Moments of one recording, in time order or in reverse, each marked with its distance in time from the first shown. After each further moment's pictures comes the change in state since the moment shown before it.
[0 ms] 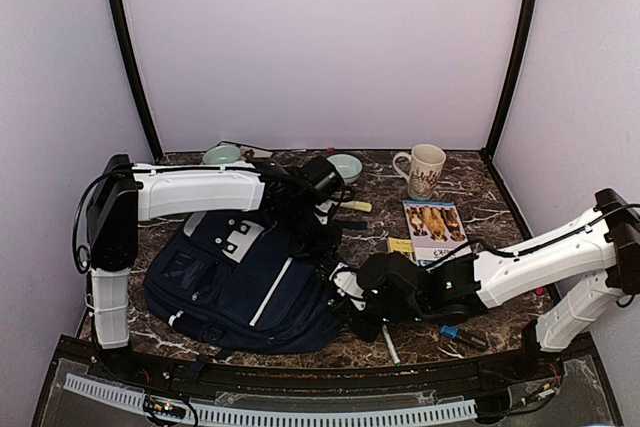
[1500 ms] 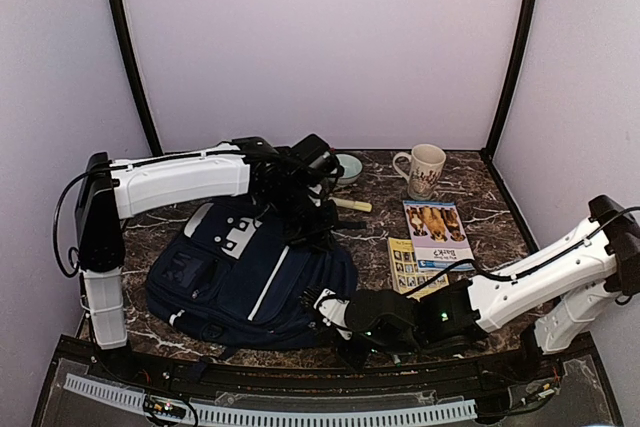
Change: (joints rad) left arm 0.002 -0.063 0.074 -0.106 -0.040 -0.154; right arm 0.201 0.035 0.021 0.071 0.093 0.101
